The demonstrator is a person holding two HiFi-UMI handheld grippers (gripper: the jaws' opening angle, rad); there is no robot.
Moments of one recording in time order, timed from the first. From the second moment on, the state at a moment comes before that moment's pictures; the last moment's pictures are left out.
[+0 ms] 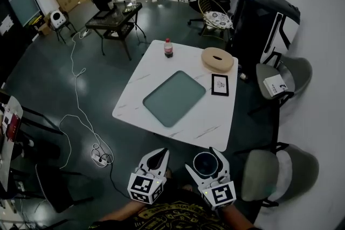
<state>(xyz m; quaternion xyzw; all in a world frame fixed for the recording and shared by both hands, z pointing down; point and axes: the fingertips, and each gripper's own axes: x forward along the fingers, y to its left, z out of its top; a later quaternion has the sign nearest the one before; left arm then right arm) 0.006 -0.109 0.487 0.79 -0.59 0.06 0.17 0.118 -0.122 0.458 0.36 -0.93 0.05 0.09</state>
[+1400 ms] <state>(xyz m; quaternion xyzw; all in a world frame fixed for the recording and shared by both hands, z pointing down) -0.107 -0.185 0.485 0.80 -0.57 0.02 0.16 0.014 -0.200 0.444 0.38 -0.92 0.01 0.08</state>
